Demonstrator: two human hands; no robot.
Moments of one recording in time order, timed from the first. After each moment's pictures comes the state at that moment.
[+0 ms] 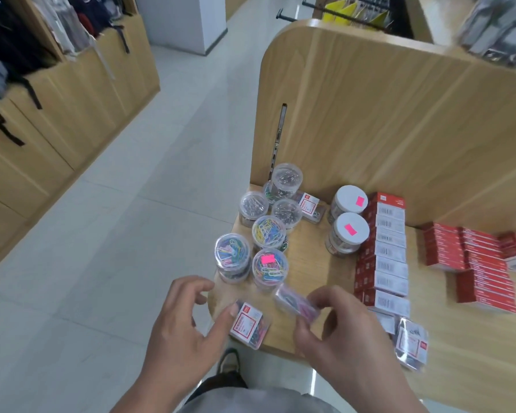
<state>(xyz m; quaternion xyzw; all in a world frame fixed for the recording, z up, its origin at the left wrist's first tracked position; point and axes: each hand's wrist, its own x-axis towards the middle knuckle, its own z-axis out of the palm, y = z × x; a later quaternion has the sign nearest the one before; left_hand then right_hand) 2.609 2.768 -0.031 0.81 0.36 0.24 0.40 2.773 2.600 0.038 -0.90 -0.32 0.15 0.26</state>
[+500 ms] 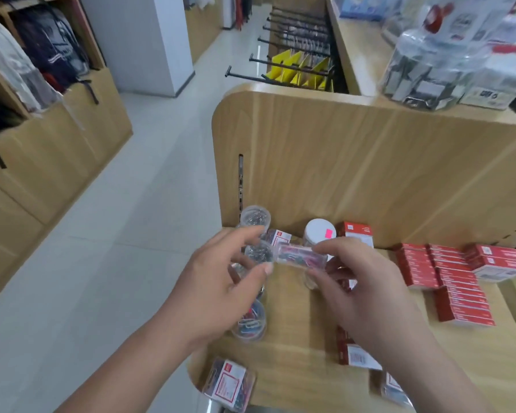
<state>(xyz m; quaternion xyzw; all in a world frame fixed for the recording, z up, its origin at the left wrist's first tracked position) 2.737 2.813 0.075 0.84 0.17 0.19 0.48 2.859 2.627 0.095 -0.84 -0.38 0.00 0.39</state>
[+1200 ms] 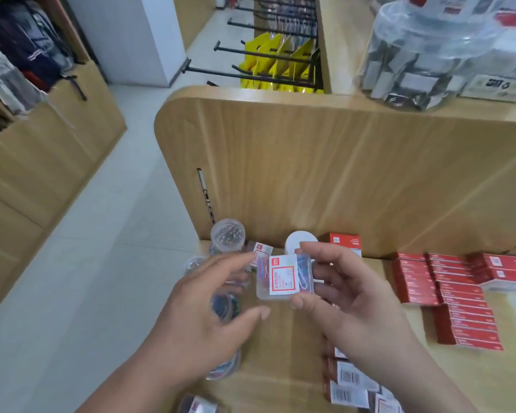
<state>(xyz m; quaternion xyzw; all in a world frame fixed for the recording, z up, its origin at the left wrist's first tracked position) 2.780 2.797 0.062 0.82 0.15 0.20 0.51 2.909 2.619 0.079 -0.66 -0.24 0.28 0.65</state>
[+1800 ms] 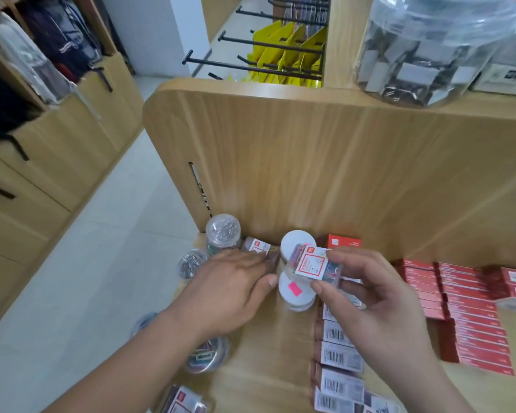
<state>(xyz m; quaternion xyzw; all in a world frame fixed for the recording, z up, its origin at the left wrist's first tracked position) 2.840 2.805 0.018 0.99 0.07 -0.02 0.13 2.946 2.594 0.057 -0.71 -0.26 0.14 0.63</state>
